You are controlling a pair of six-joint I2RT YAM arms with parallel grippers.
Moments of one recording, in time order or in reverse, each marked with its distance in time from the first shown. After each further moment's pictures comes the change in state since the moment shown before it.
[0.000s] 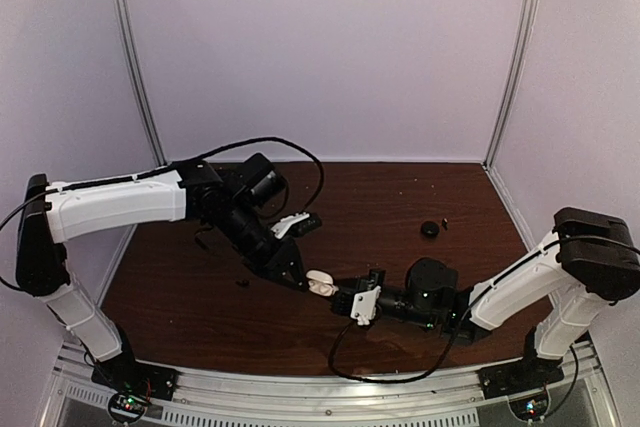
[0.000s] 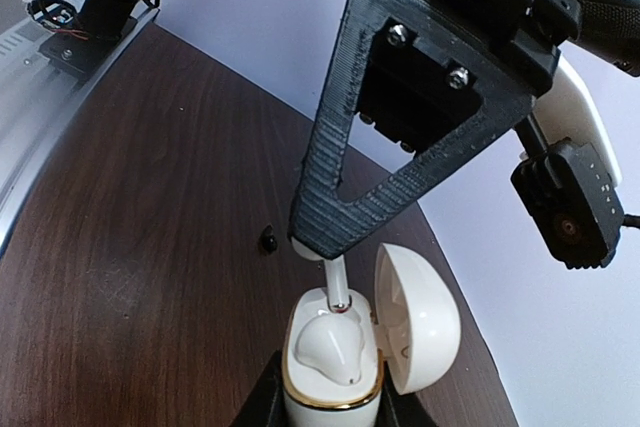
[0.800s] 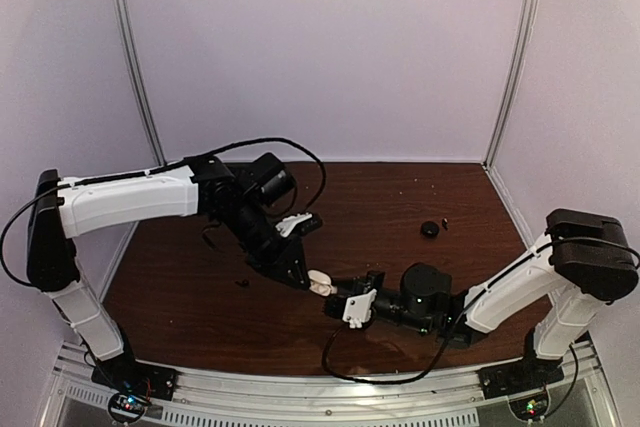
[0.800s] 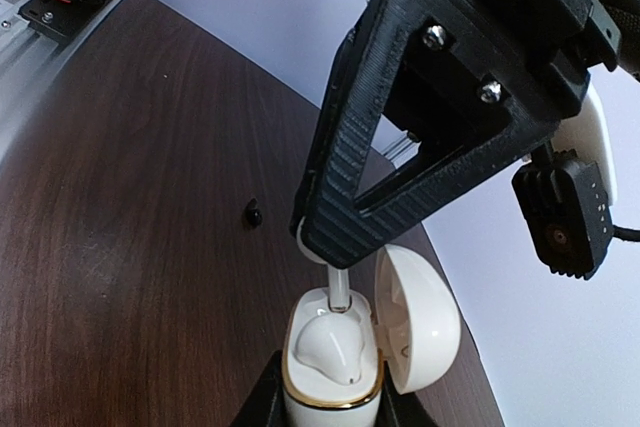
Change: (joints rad) left arm -0.004 0.062 0.074 -0.067 -0.054 -0.056; right arm 0.024 0.031 0.010 0.001 0.100 -0.048
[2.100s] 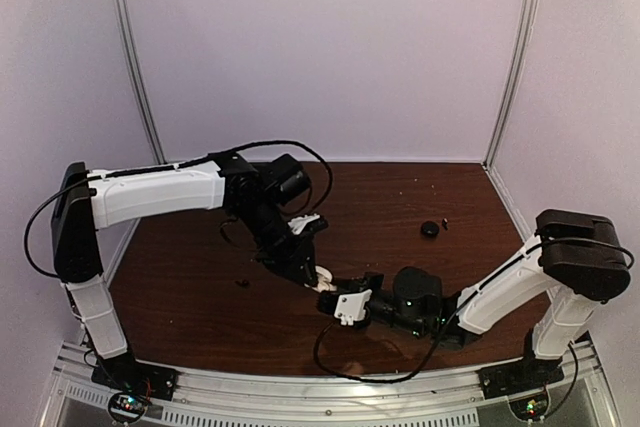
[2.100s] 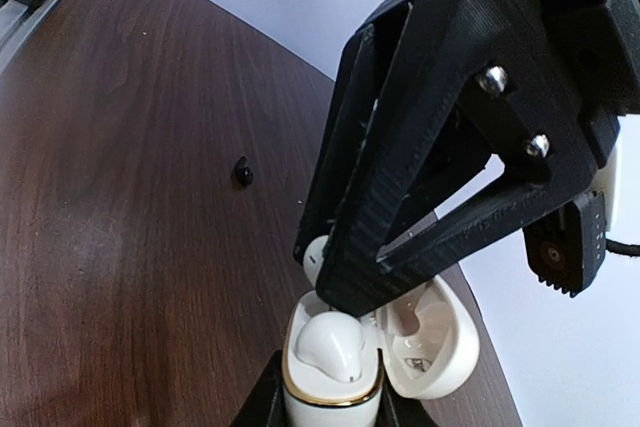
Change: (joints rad) left arm 0.018 0.143 0.119 -0.063 -0.031 -0.050; right arm 0.015 0.058 0.034 -0.041 0.117 0.030
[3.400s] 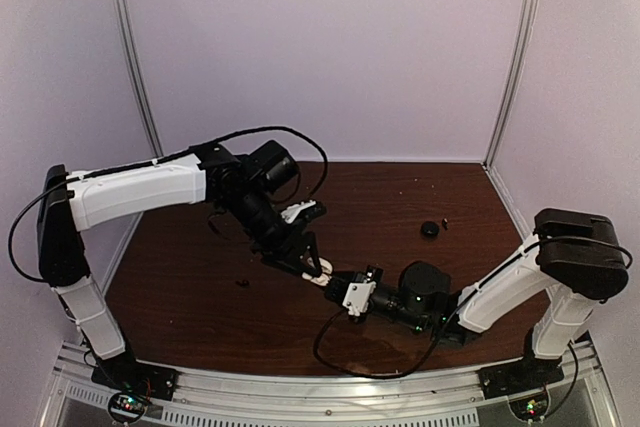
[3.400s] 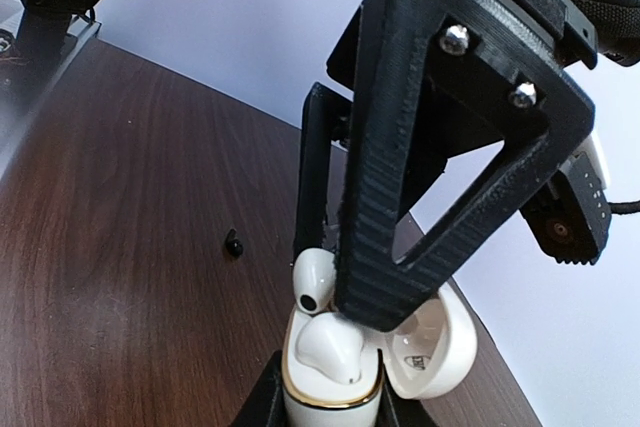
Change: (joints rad) left arm 0.021 -0.077 -0.012 0.020 0.056 0.054; right arm -0.024 0.008 -0.012 0.159 -0.085 0.112
